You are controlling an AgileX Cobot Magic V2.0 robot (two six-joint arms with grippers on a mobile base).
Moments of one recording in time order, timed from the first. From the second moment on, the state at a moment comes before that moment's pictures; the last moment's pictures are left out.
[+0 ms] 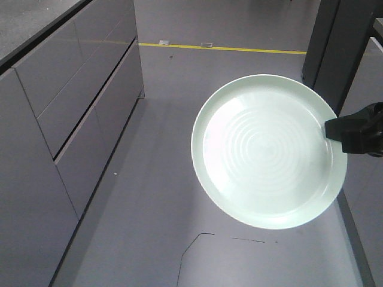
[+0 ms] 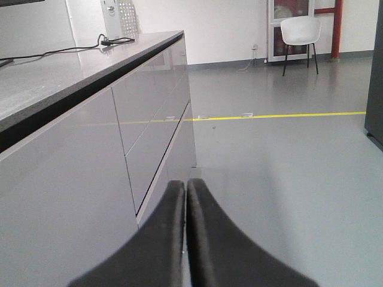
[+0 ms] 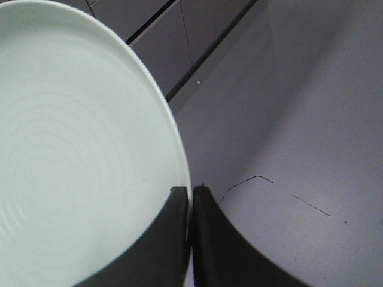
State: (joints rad) left arm 0.04 -0.01 0.03 0.08 0.11 -0.08; right arm 0.00 1.04 -1.07 0.60 0.93 -0.57
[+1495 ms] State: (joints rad) left arm 0.04 -0.01 0.03 0.08 0.11 -0.08; right arm 0.00 1.04 -1.07 0.60 0.93 -0.57
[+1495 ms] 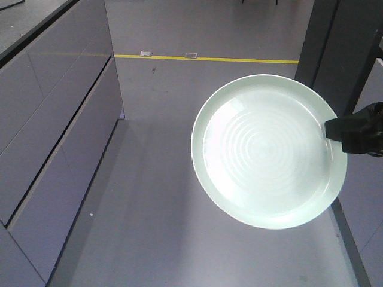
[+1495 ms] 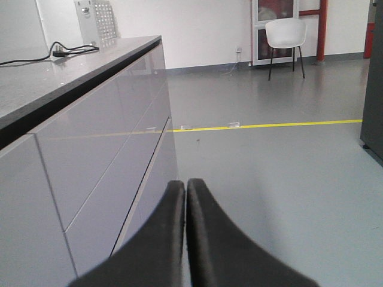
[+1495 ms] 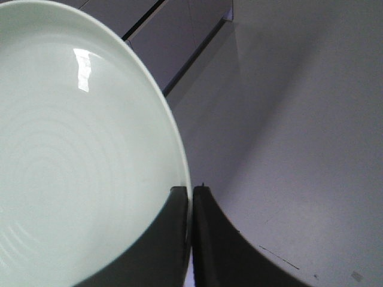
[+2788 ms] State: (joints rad) left arm 0.04 -0.01 0.03 0.08 0.11 -0.08; right arm 0.00 1.04 -1.07 0.60 0.93 -0.57
